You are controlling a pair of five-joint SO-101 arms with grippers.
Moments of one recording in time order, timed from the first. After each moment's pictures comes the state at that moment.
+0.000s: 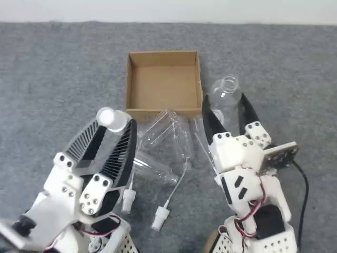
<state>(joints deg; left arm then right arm) 25.7 -103.4 53.8 42.7 7.5 -22.1 -93.1 73.5 22.6 -4.6</state>
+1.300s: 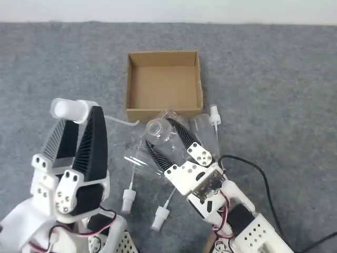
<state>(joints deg) 14.2 -103.5 53.8 34.6 24.3 -45.2 -93.0 95.7 2.5 13.5</state>
